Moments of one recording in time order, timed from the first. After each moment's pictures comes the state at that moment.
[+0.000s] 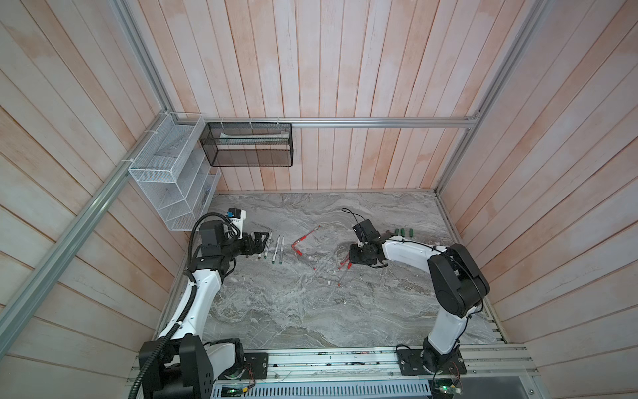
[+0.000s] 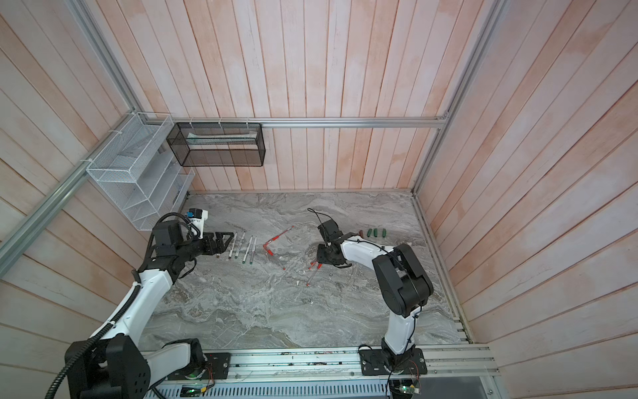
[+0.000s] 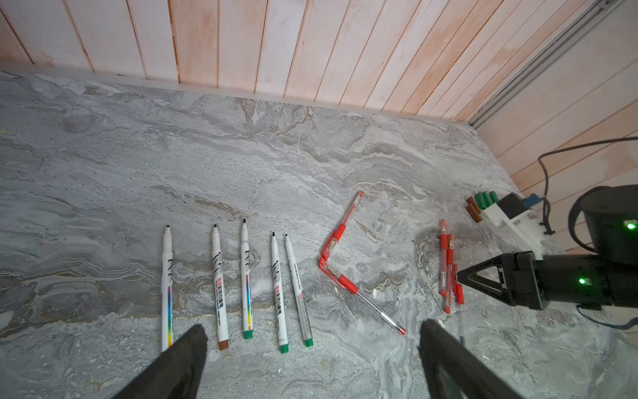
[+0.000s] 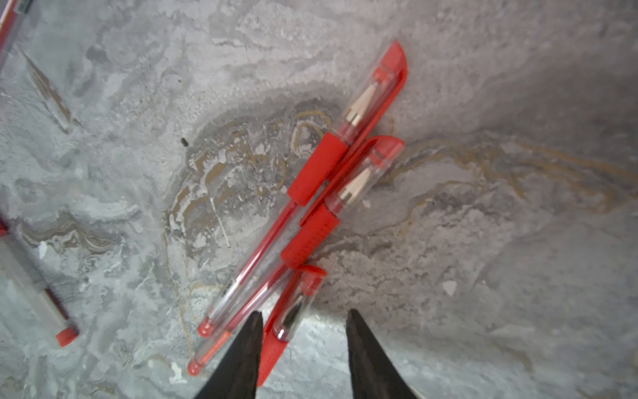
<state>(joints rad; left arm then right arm) 0.11 1.18 0.82 -0.22 0.55 -0.05 0.55 1.83 1.12 -0.43 -0.02 0.59</state>
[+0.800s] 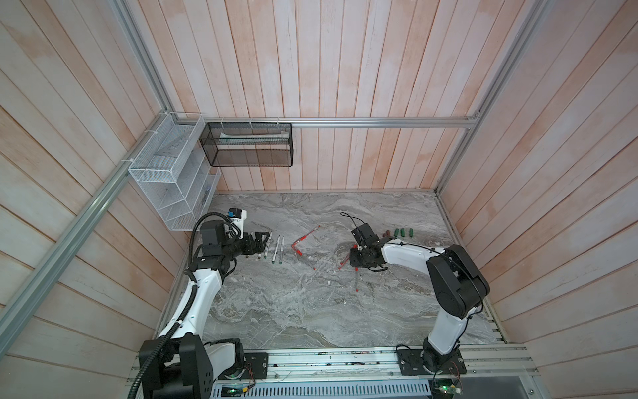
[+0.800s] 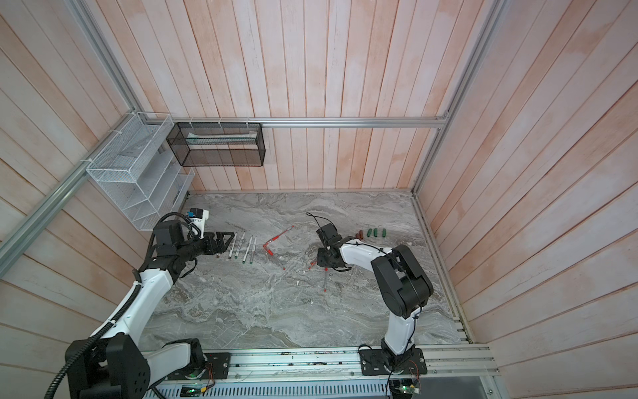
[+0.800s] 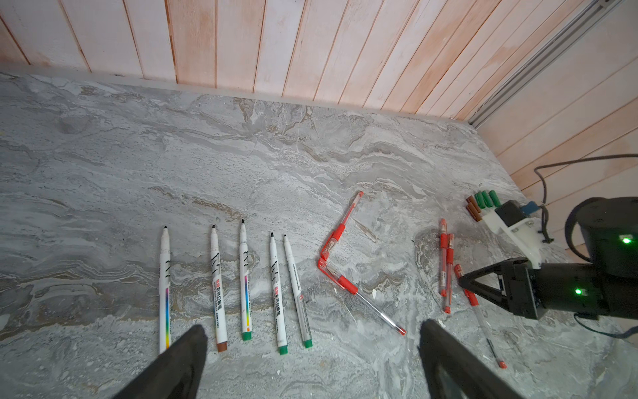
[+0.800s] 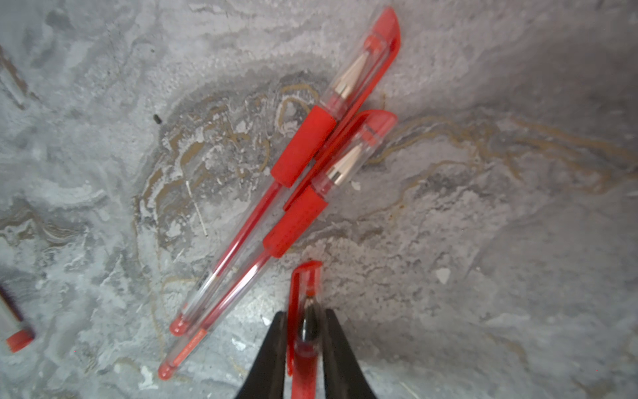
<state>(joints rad) 0.10 1.18 0.82 -0.22 0.54 -0.05 0.56 1.82 1.08 -0.42 0.03 0.57</state>
